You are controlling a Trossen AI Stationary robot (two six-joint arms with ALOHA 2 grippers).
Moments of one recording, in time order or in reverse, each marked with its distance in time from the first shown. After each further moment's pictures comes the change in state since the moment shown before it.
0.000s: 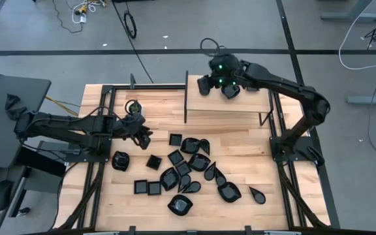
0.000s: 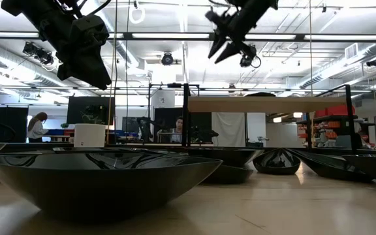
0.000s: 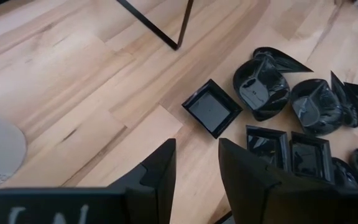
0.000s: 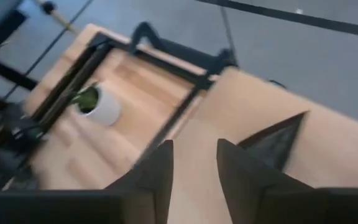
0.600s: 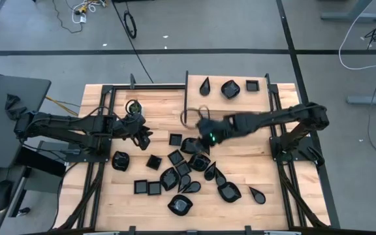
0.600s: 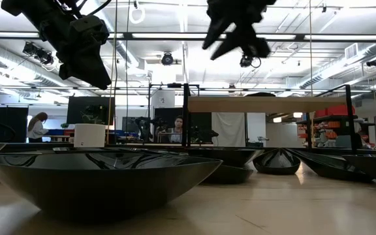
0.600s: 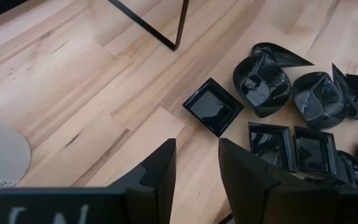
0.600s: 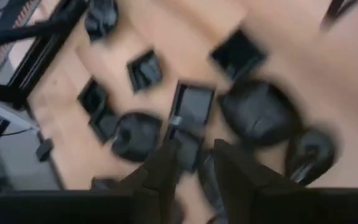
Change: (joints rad) left arm 0.000 0.000 0.000 0.000 0.006 0.051; right arm 0.545 0.008 -0.245 0.068 -0.041 0.389
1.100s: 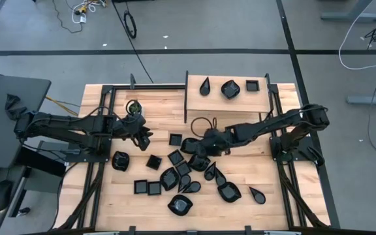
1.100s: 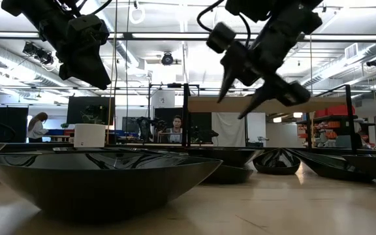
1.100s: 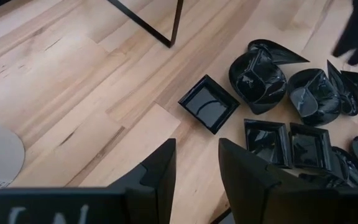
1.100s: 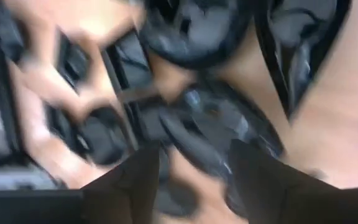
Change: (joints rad) left arm 0.000 0.000 0.000 0.000 0.021 0.001; right arm 0.013 0.000 -0.352 0.308 -0.047 0.576
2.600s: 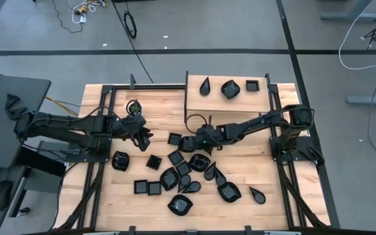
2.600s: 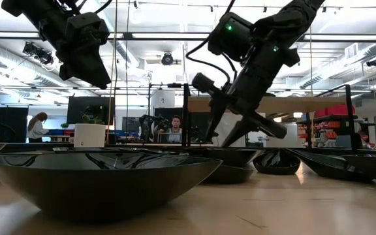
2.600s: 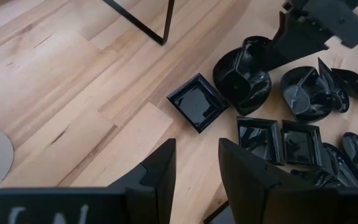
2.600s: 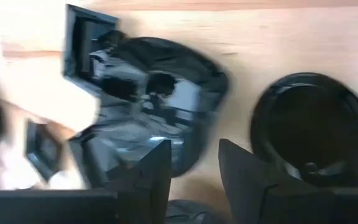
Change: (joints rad) left arm -0.001 0.000 -0.001 0.007 0.026 -0.001; right arm -0.087 0.203 -0.001 0.160 0.095 -0.015
